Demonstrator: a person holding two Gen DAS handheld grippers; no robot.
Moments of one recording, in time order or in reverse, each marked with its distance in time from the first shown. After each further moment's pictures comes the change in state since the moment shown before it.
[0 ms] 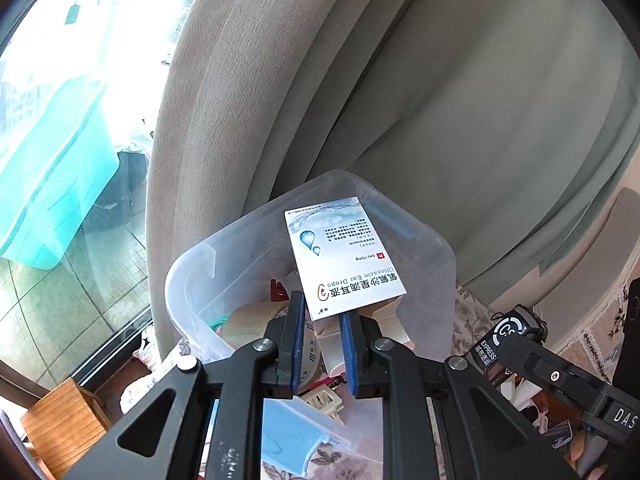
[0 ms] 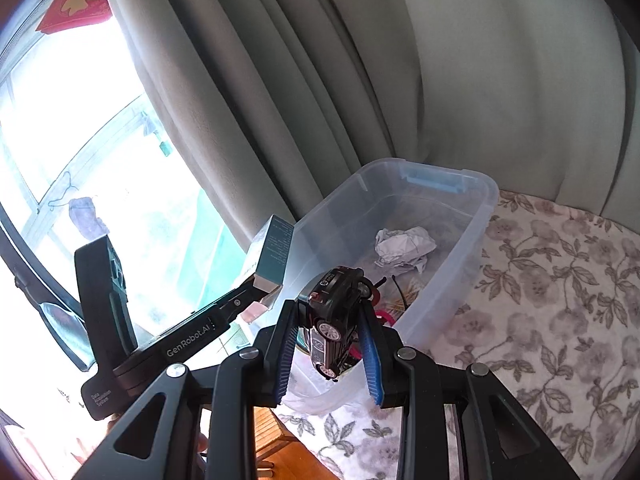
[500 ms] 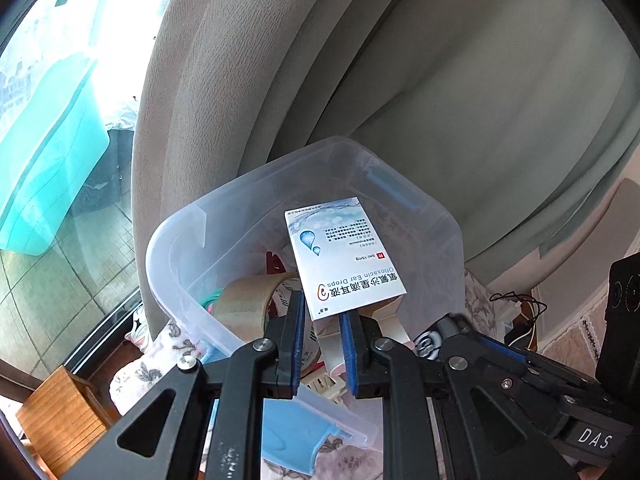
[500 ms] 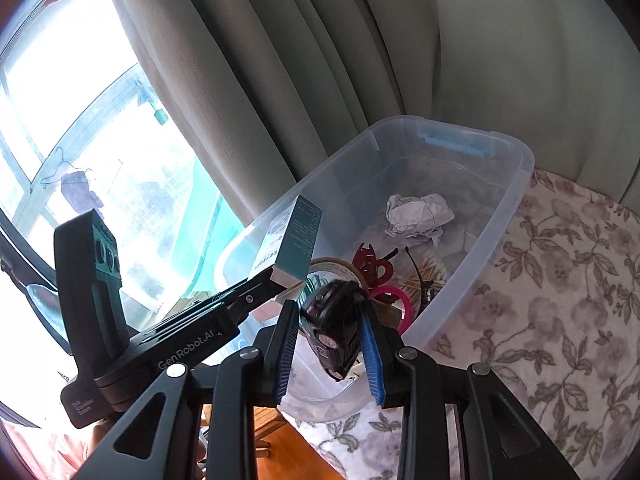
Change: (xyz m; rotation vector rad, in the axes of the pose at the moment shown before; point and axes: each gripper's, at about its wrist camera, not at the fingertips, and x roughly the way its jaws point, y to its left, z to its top) left arm 0.022 0.005 -0.014 -0.010 0.093 -0.031; right arm 0.041 0.002 -0.005 -0.015 0.116 -0.011
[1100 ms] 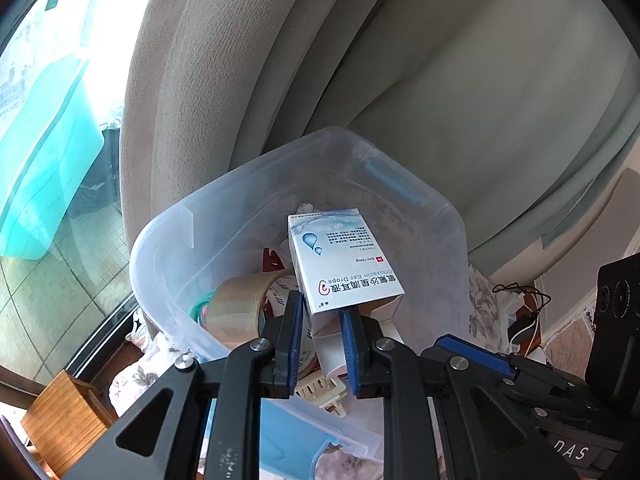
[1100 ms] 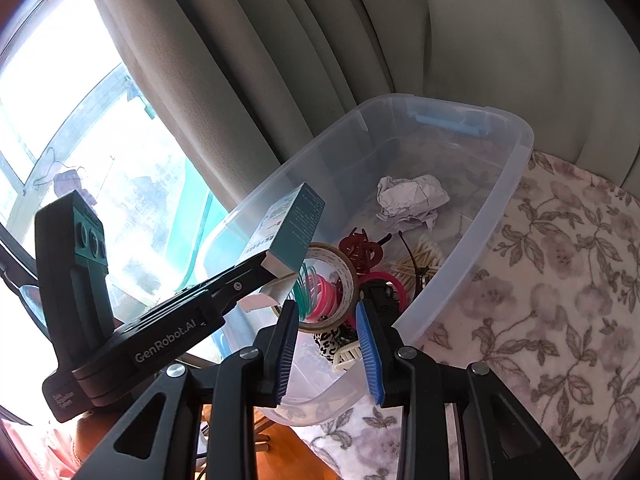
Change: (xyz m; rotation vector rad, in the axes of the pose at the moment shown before) left arm 0.006 -0.013 -0.007 0.031 0.024 0.005; right arm 0.013 -0.014 0.000 0.021 0.040 -0.006
